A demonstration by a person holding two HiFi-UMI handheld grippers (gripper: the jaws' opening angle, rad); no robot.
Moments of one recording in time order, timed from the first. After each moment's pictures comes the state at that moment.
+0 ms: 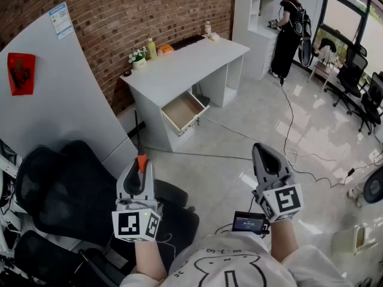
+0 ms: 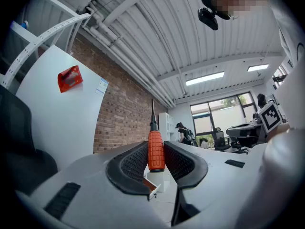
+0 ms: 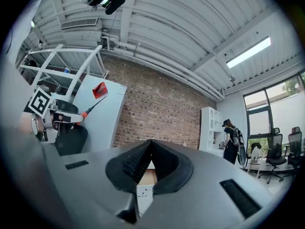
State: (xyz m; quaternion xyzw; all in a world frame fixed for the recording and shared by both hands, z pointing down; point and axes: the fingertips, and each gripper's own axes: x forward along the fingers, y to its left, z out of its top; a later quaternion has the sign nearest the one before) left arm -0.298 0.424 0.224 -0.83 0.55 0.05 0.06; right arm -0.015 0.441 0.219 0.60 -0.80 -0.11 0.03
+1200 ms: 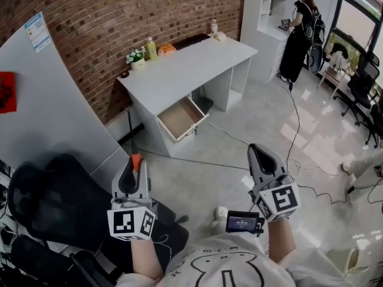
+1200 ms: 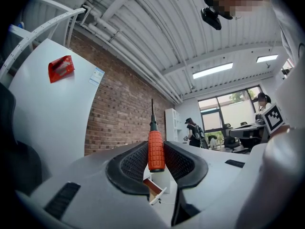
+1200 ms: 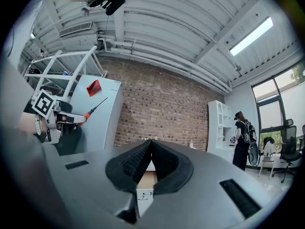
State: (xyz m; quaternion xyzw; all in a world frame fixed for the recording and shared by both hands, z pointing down) left arm -0.248 0.308 0.231 -0.80 0.59 0.04 0.05; right arm 0.041 0.305 0.232 0.55 -0.83 -0.09 0.02
